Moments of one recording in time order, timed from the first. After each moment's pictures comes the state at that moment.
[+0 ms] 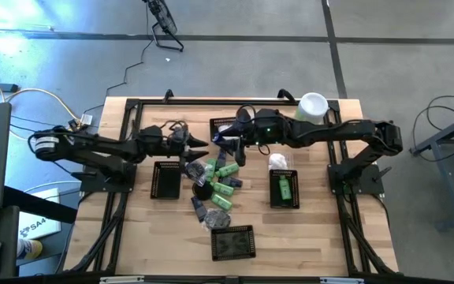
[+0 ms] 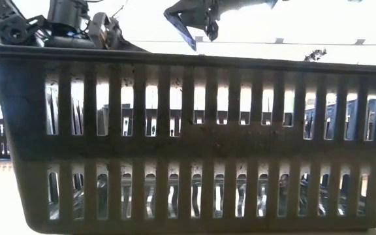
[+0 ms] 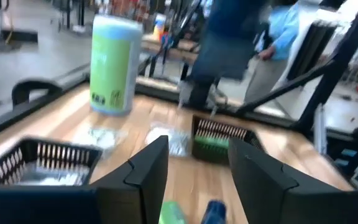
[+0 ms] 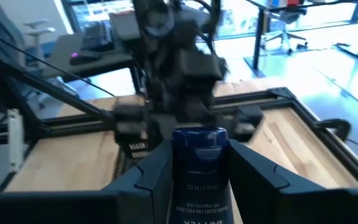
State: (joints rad) left arm 0.27 1.21 0.34 0.88 0.23 -0.21; right arm -0.12 1.56 1.21 0.13 -0.10 0.09
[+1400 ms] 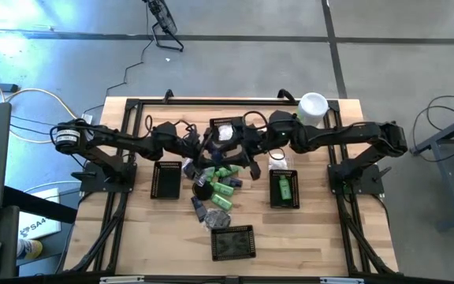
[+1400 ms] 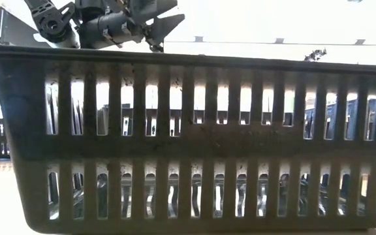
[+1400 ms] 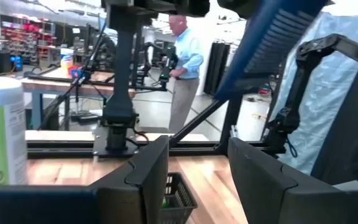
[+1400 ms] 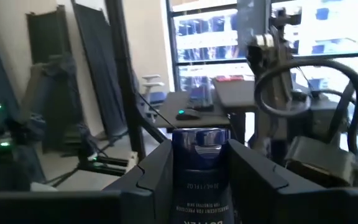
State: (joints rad) left arm 0.19 1.44 0.60 1.05 0.52 -0.21; right arm -0.06 1.52 1.21 0.39 -0.42 0.11
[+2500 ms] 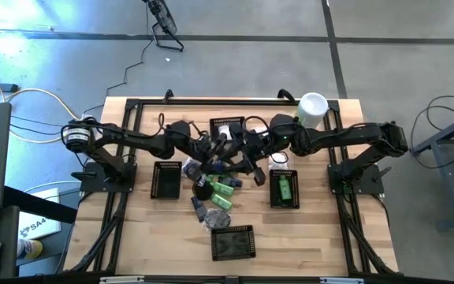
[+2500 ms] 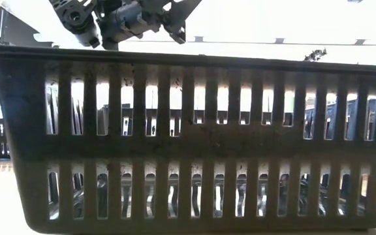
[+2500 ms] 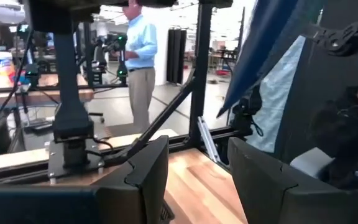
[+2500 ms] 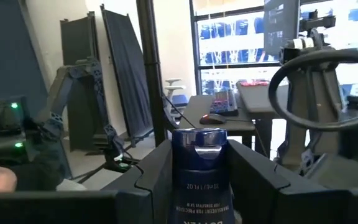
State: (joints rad) left arm 0.16 1.54 0.79 0.94 0.70 -0.11; right arm -0.02 1.52 1.21 0.42 -0.48 0.13
